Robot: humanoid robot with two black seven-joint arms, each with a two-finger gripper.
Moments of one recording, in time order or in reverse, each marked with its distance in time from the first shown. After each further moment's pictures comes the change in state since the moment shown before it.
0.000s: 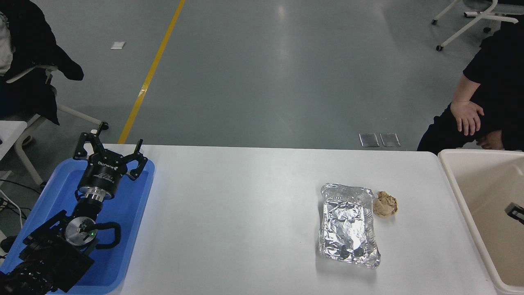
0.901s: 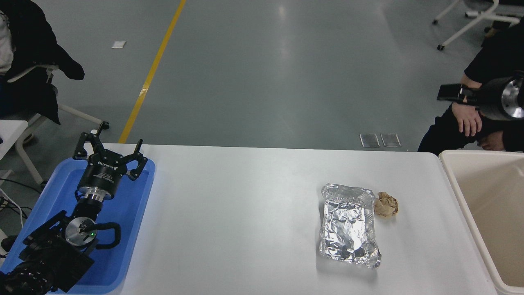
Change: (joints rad) left arm 0.000 0.000 0.000 0.000 0.000 0.000 0.000; right arm 1.156 -0.048 -0.682 0.953 -0.014 0.317 -0.001
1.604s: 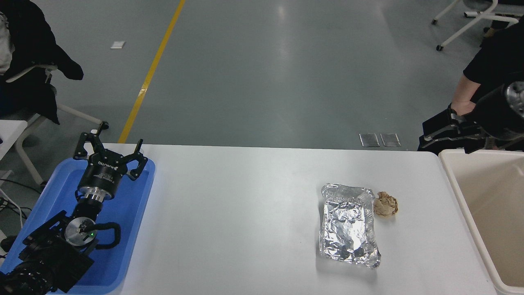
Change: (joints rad) left arm 0.001 0.000 0.000 0.000 0.000 0.000 0.000; right arm 0.410 0.004 -0.087 0.409 -0.172 0.410 -0.002
